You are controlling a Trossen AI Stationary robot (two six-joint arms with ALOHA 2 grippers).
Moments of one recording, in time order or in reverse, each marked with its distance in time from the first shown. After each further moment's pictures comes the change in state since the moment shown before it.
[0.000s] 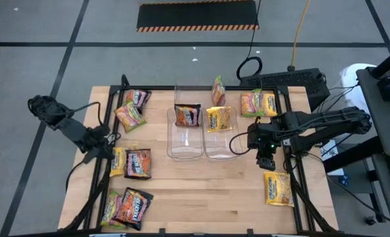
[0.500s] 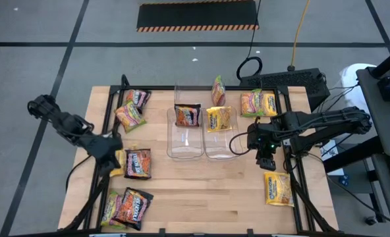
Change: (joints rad) left arm 0.000 0.260 0.000 -0.012 0.095 0.000; right arm 0.000 0.000 0.000 0.006 0.000 -0.034
